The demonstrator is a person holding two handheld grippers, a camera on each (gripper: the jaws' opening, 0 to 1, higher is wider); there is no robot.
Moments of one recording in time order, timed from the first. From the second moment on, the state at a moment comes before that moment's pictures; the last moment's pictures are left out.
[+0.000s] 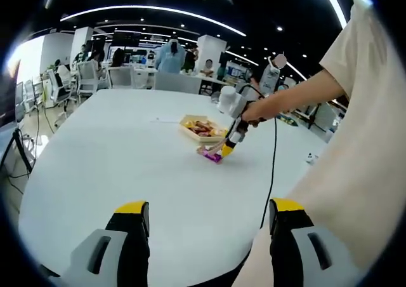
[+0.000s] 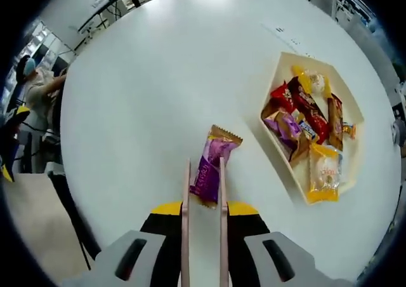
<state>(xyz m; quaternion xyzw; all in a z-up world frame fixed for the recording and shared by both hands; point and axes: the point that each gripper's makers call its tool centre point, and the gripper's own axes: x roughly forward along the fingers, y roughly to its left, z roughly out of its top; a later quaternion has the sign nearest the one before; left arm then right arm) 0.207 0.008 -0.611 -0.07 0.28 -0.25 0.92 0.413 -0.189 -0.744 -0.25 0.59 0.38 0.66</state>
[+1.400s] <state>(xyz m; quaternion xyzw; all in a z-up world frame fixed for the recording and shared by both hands) 0.213 0.006 -0.617 -0.07 0.29 -0.25 0.92 0.410 -0.190 -0.765 -0.35 0.56 0.38 0.65</state>
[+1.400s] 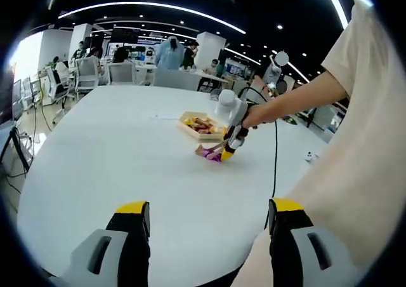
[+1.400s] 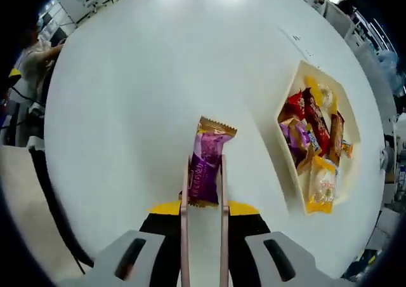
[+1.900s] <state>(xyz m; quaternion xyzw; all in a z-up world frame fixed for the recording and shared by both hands) 0.212 0.011 -0.616 -0.07 0.29 -0.25 0.92 0.401 -0.188 -0.767 -0.32 0.57 0.38 0.66</state>
